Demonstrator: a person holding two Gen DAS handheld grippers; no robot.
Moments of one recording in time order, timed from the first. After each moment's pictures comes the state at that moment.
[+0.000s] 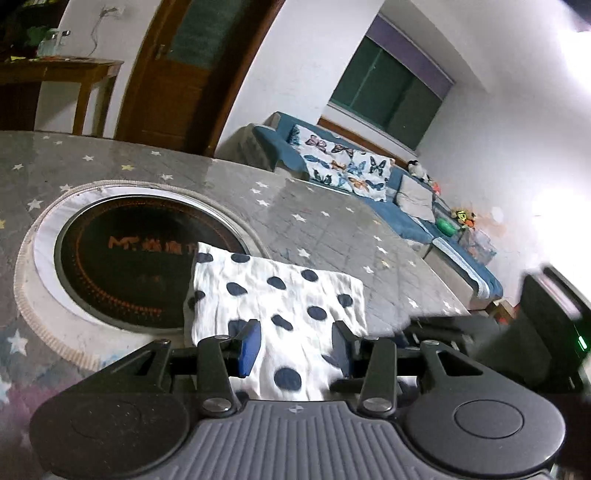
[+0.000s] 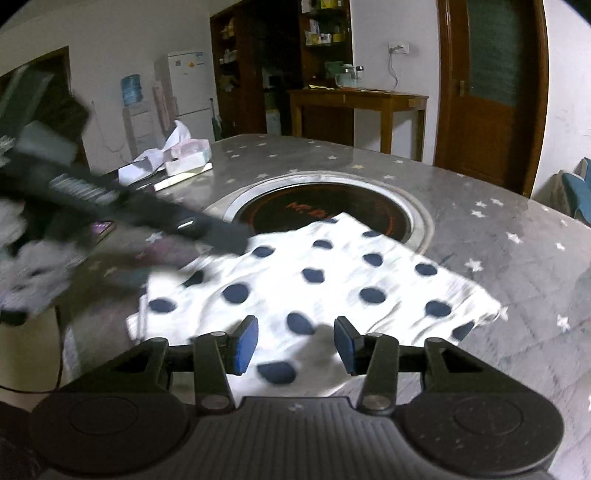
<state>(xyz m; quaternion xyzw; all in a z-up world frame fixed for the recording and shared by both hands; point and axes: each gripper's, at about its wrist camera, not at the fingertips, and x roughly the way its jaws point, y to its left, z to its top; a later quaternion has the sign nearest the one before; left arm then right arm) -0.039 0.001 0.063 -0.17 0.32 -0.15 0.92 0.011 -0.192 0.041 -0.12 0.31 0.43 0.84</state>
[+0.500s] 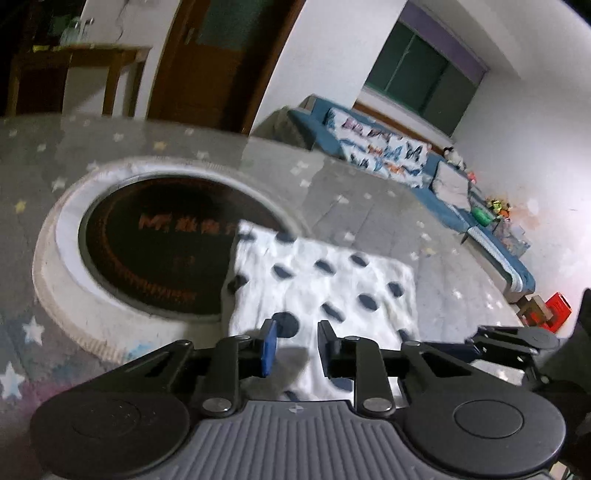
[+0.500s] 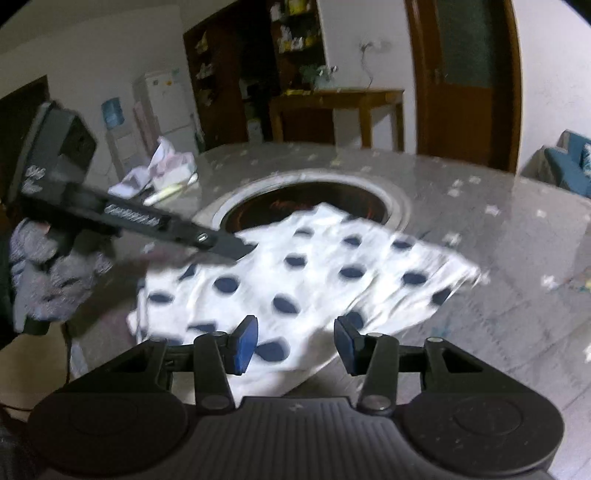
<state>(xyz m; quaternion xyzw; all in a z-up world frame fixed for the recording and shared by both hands) -0.031 0.004 0.051 -0.16 0.34 -0.11 0.92 0.010 -0.218 0.044 -0.07 0.31 0.41 0.86</state>
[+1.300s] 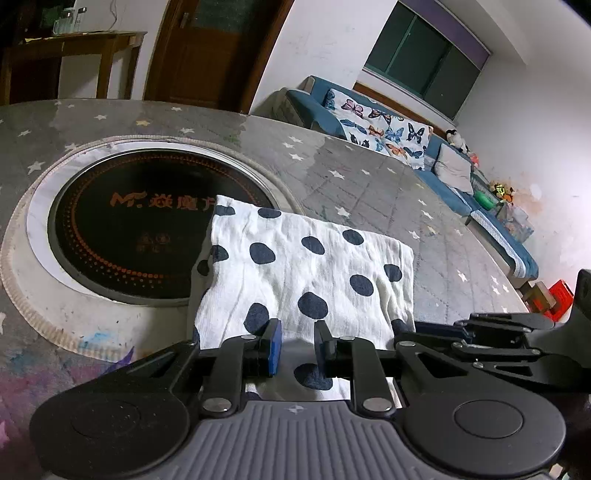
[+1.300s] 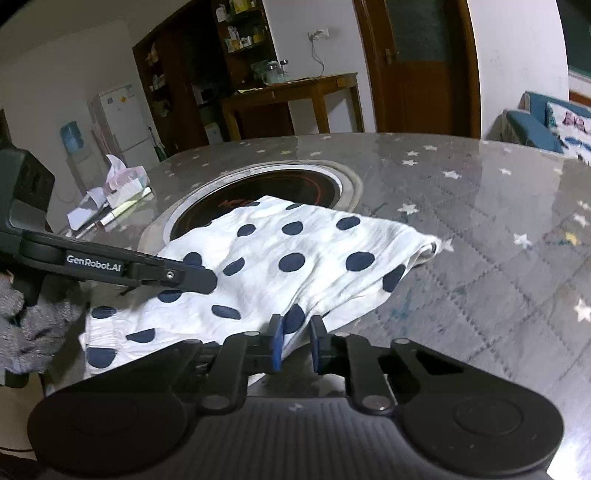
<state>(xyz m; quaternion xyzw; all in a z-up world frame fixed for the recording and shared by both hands) -0.016 -0.017 0.029 -0.15 0.38 -0.10 0.91 0.032 -0.234 0.020 -0.01 0.35 0.36 0.87</state>
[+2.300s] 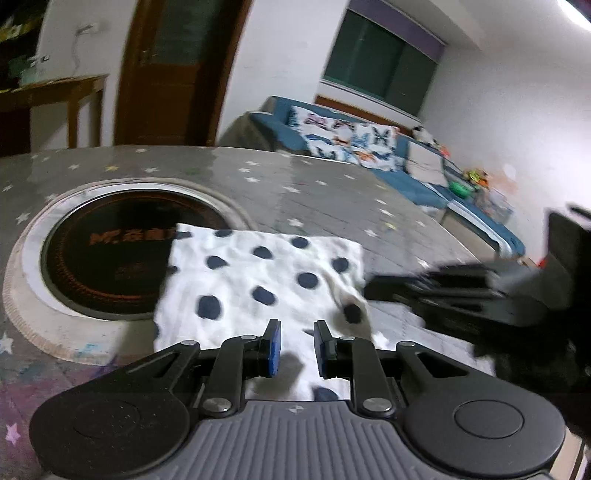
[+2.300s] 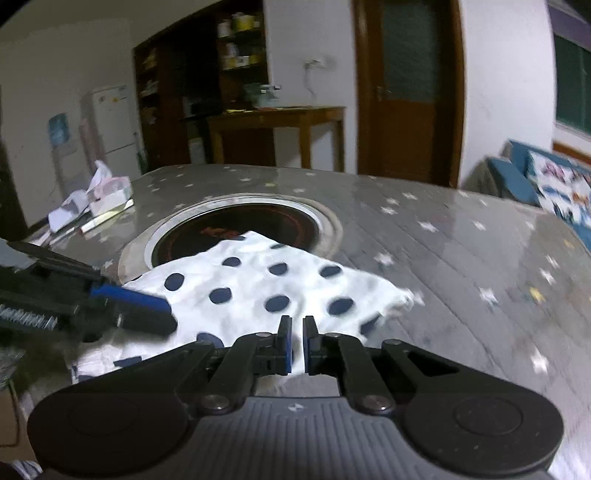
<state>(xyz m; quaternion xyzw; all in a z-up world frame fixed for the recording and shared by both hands) -0.056 -0.047 0.051 -0.08 0.34 -0.15 0.93 0.026 -0.218 0.040 -0.07 0.29 0.32 0.90</state>
